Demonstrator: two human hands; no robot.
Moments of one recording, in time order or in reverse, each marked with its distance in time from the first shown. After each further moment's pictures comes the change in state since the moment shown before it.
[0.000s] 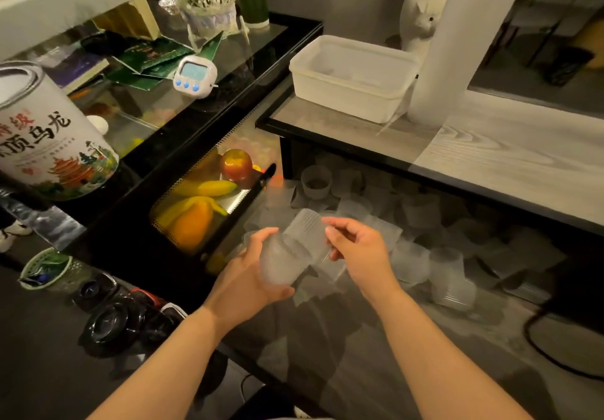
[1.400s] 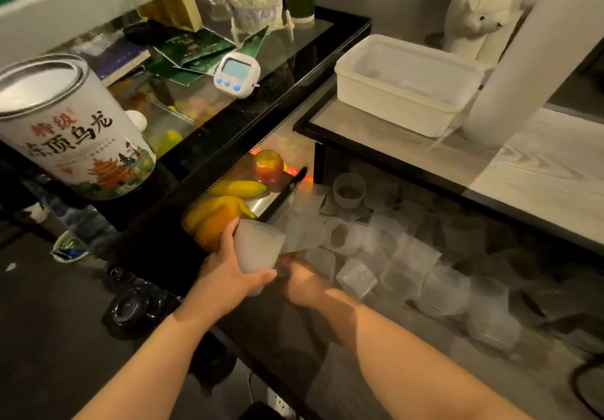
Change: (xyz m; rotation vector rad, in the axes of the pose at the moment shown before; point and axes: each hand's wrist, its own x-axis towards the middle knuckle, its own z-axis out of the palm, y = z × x) left_hand 0.011 -0.036 -0.052 -0.047 0.173 -0.336; right_hand 0.045 0.060 0.112 -0.859 -0.605 0.016
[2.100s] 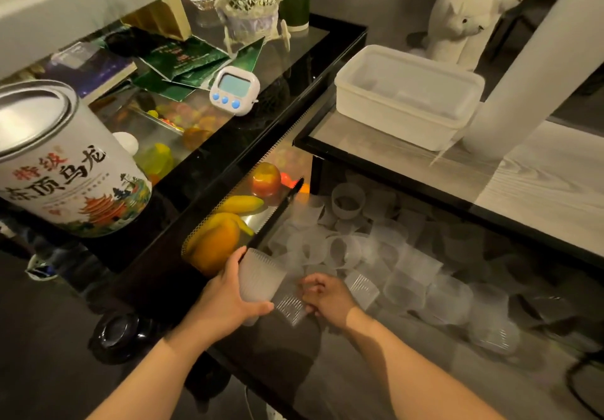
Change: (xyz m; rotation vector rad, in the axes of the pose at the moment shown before) left_hand 0.030 -0.019 -0.007 0.108 -0.212 0.020; right_hand -0.002 0.038 0.005 0.776 0.162 0.331
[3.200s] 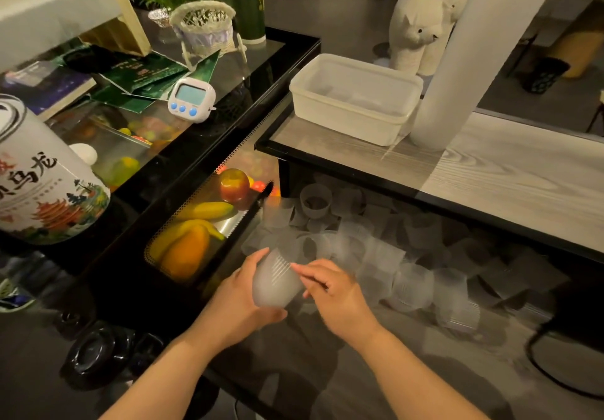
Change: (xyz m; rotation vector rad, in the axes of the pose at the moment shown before) left_hand -0.016 0.043 0.039 -0.025 -0.063 0.246; right_hand -0.076 -0.020 -0.046 -0.225 0.177 -0.595
